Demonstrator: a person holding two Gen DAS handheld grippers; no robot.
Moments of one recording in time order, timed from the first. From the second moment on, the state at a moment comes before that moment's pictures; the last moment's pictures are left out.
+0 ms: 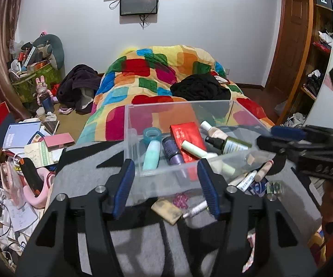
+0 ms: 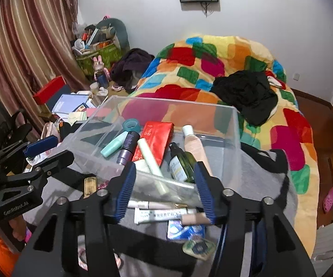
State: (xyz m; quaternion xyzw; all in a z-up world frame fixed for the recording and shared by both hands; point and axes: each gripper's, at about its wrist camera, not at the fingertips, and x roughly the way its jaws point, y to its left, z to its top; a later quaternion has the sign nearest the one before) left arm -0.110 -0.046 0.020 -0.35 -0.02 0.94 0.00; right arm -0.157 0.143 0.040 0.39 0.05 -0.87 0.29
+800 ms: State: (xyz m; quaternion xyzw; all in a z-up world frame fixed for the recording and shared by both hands) left arm -0.120 -0.049 -0.060 -0.49 0.06 0.87 0.05; right arm -0.134 0.199 -0.032 0.48 0.04 -0.84 0.26
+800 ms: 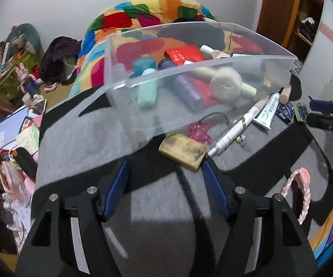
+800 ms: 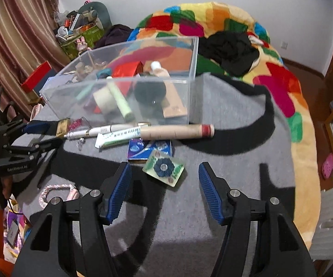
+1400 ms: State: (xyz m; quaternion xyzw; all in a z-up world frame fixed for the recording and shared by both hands) left arm -0.126 -0.039 -0.055 -0.48 0.06 0.87 0.06; right arm -0.126 0.195 -0.041 0.47 0.03 -0.85 0.25
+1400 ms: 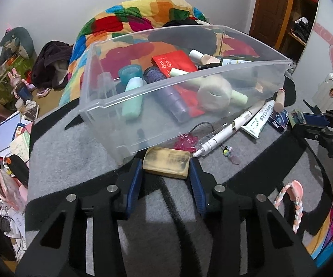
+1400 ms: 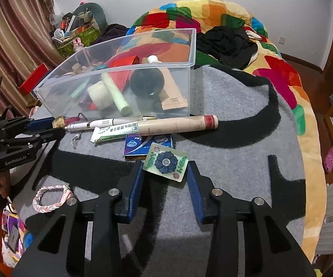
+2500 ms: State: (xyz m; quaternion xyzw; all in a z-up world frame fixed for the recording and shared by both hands) left arm -0.126 -0.061 0.017 -0.36 -0.03 0.93 0.02; right arm -0.172 0.127 0.032 0.39 0.04 -0.87 0.28
